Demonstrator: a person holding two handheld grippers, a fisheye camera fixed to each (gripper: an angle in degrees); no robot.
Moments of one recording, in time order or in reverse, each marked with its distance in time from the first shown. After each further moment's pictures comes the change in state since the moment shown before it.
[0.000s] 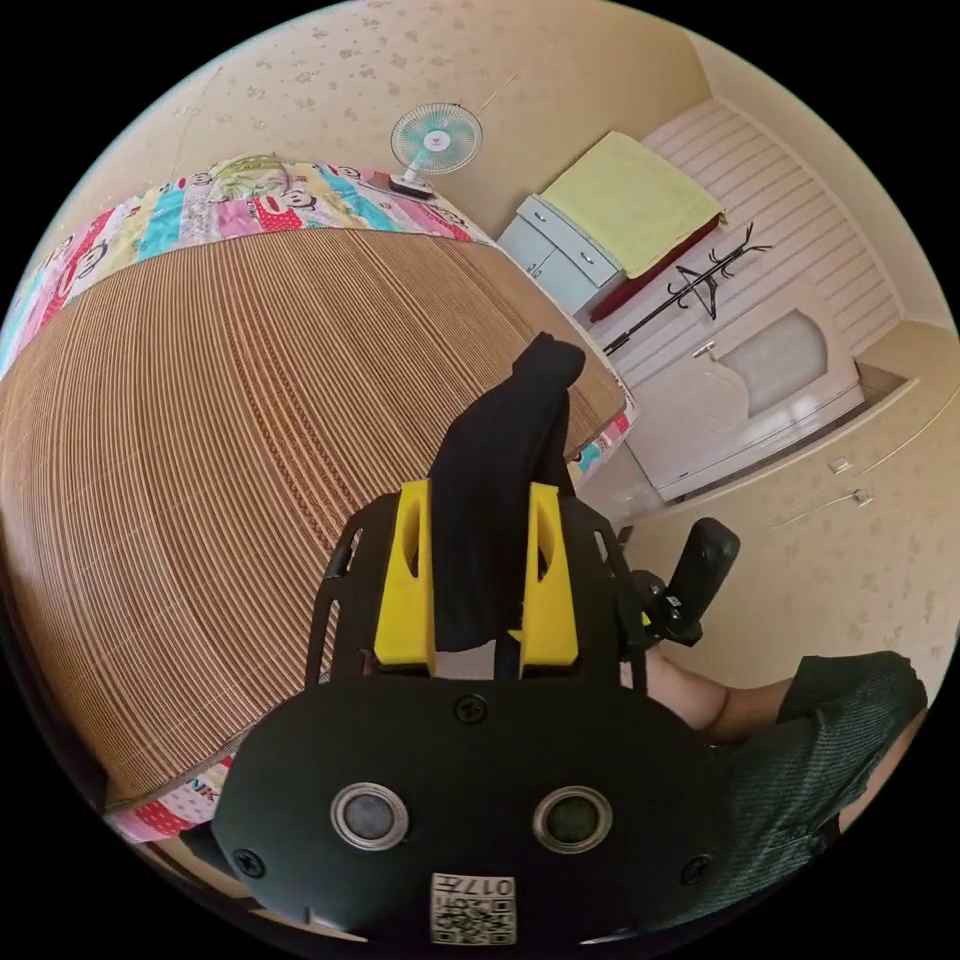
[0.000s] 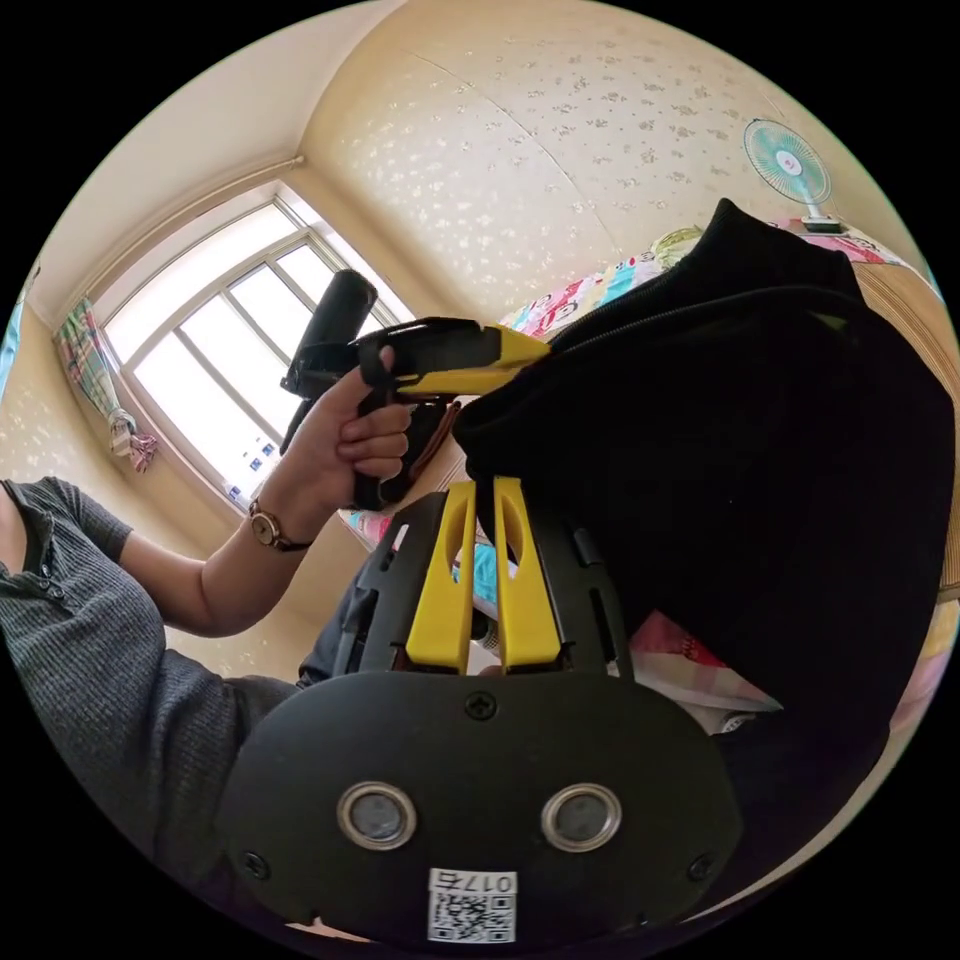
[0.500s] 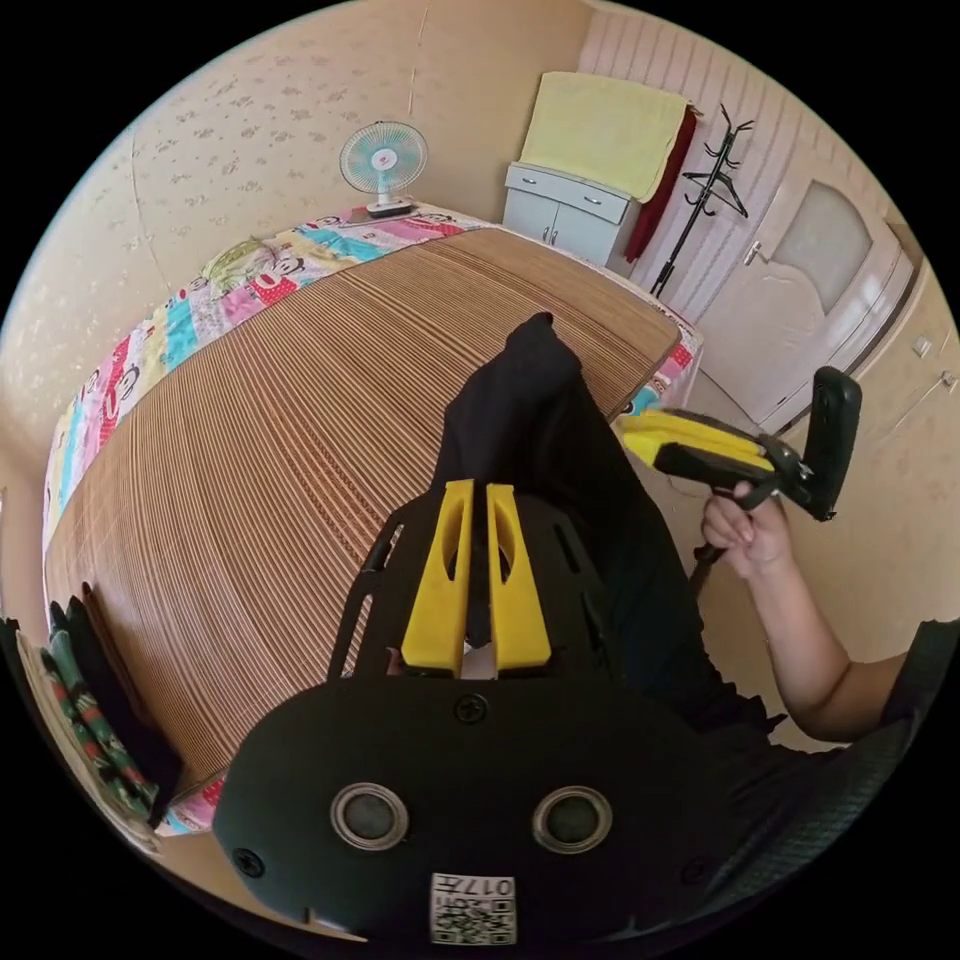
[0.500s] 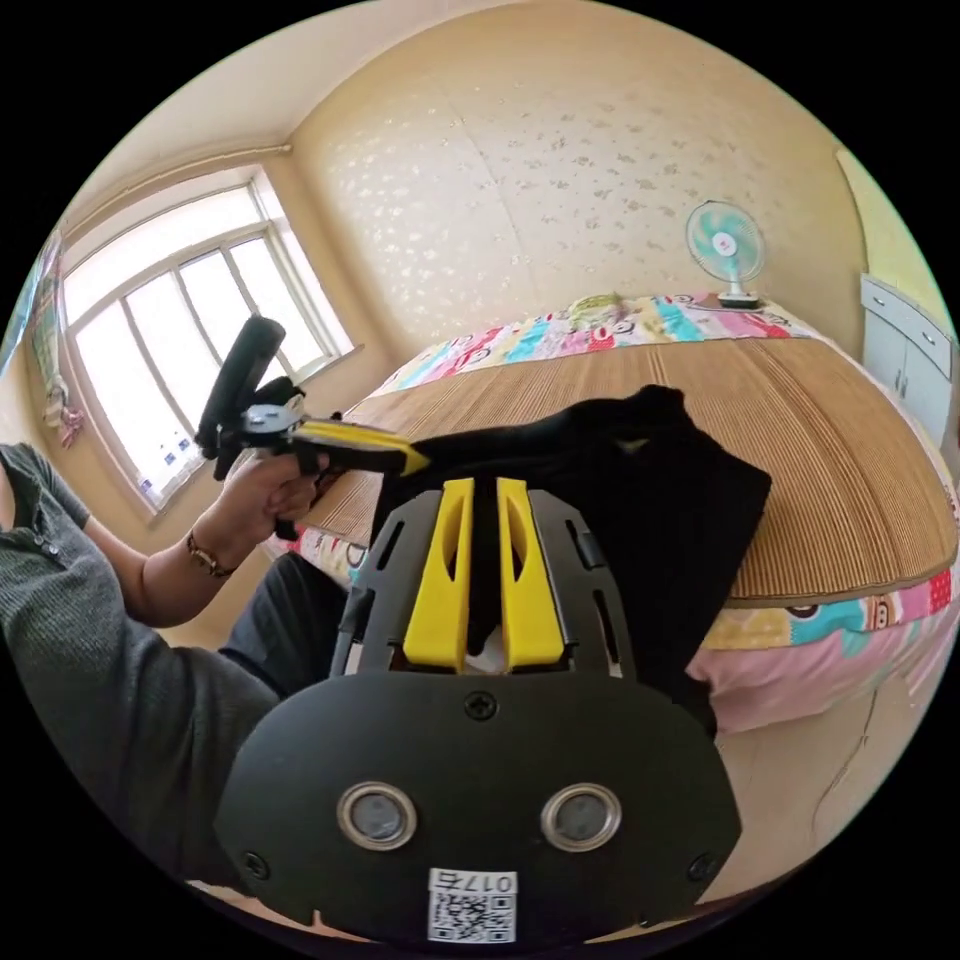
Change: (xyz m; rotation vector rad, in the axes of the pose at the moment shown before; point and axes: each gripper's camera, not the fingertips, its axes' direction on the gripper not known) left arm 0.133 0.021 0.065 -0.030 -0.367 0.221; right arm 0.011 0.029 -0.085 0.085 0.313 -0.075
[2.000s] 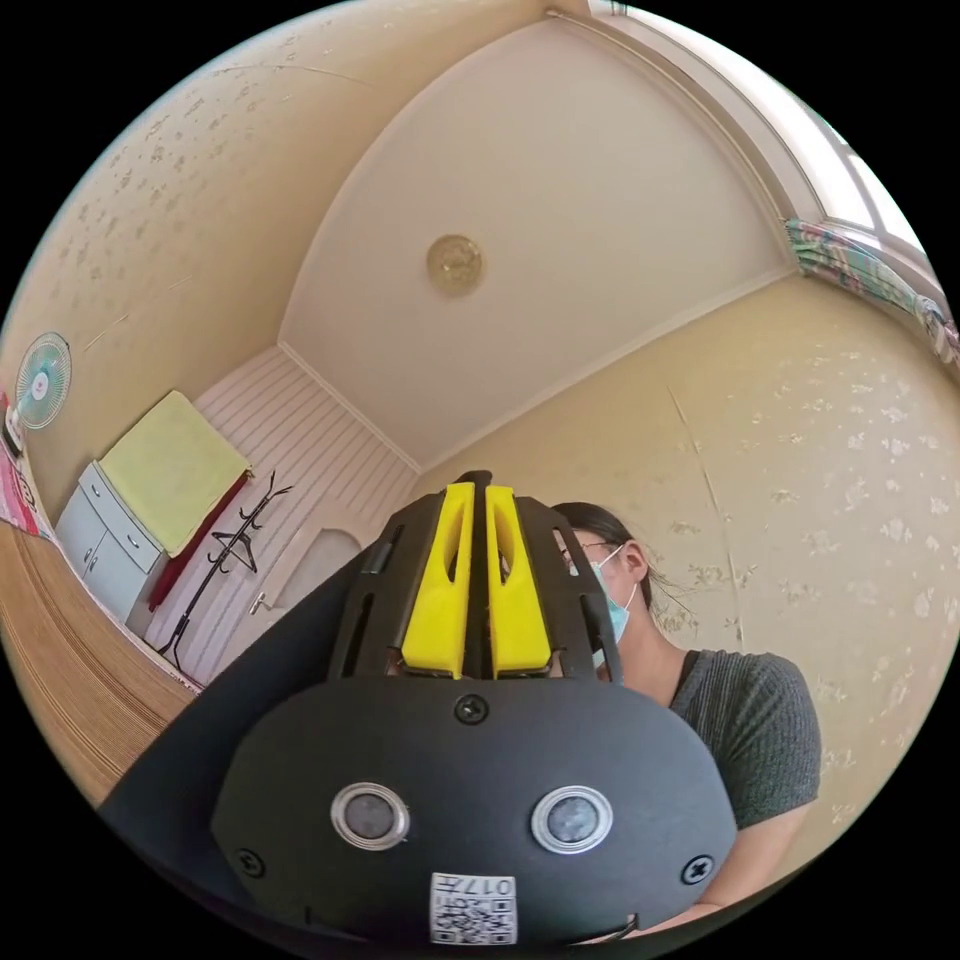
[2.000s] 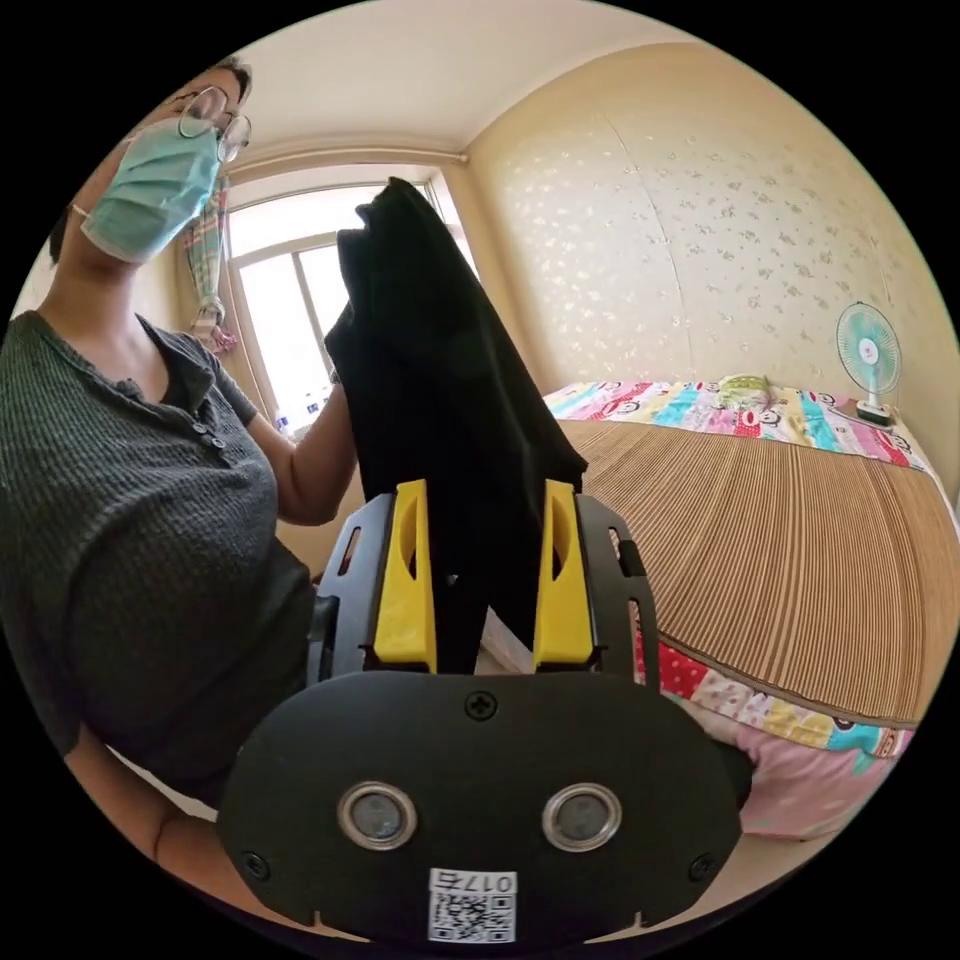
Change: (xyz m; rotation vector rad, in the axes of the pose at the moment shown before) left arm -0.213 0.172 -0.471 1.102 1.573 0.175; right arm -0.153 0.263 0.009 0.077 -0.323 -0.311
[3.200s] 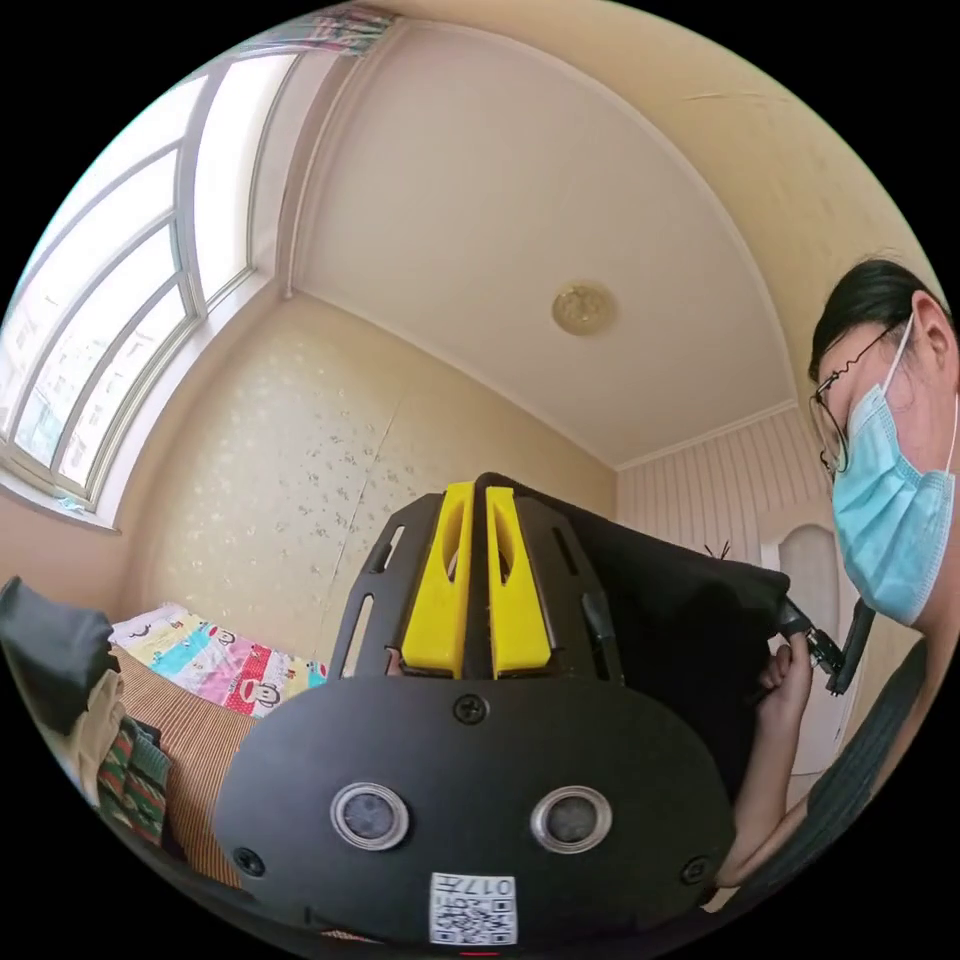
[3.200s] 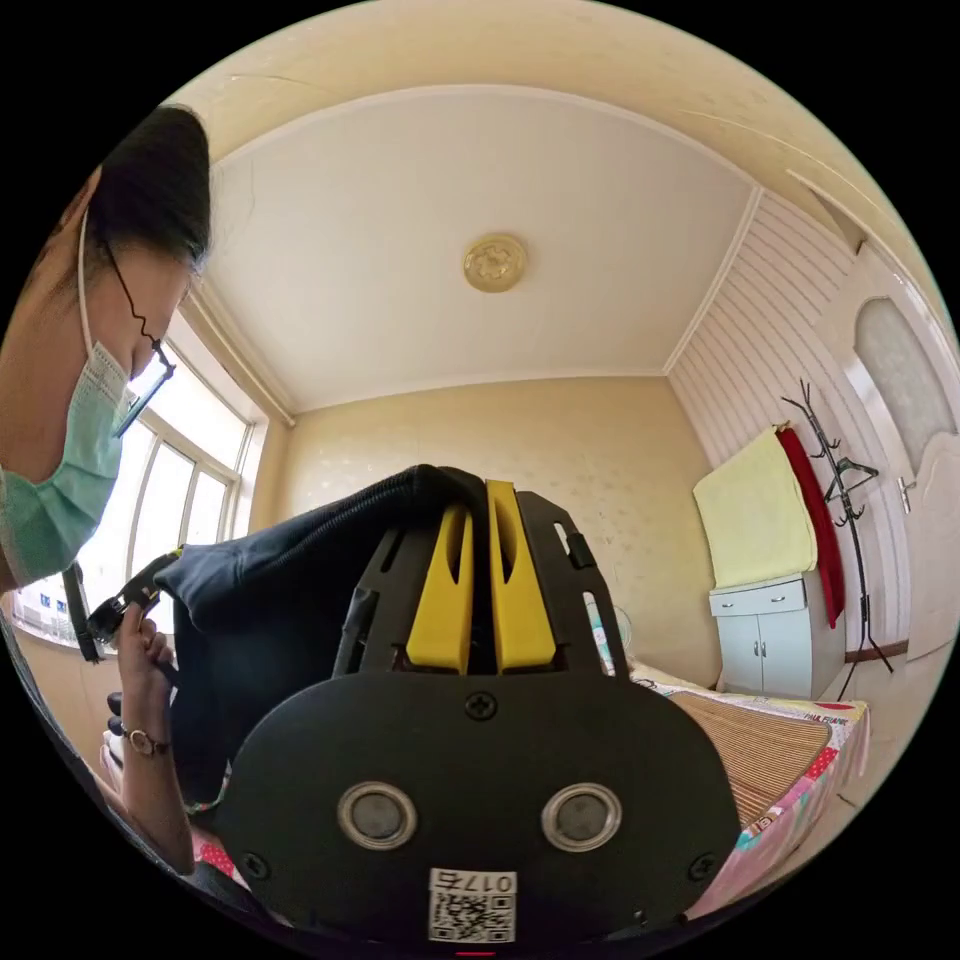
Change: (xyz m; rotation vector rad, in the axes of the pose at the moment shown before) left arm 0.271 -0.029 0.203 0.198 -1.383 0.900; right arm -0.183 -0.198 0.059 0.931 0.880 -0.099
